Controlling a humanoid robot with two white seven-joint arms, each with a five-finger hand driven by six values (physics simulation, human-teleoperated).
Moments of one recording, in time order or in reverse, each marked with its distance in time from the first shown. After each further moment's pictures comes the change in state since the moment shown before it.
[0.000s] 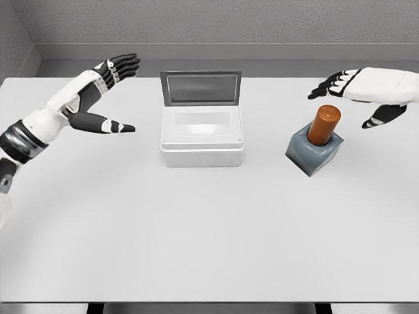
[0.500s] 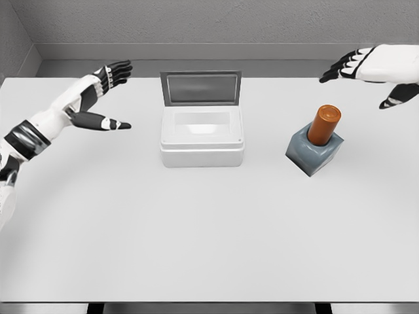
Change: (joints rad) left arm -0.074 -0.041 -0.008 0.204 -0.123 0.000 0.000; right arm -0.201 -0.020 0.103 0.003 0.006 0.001 0.094
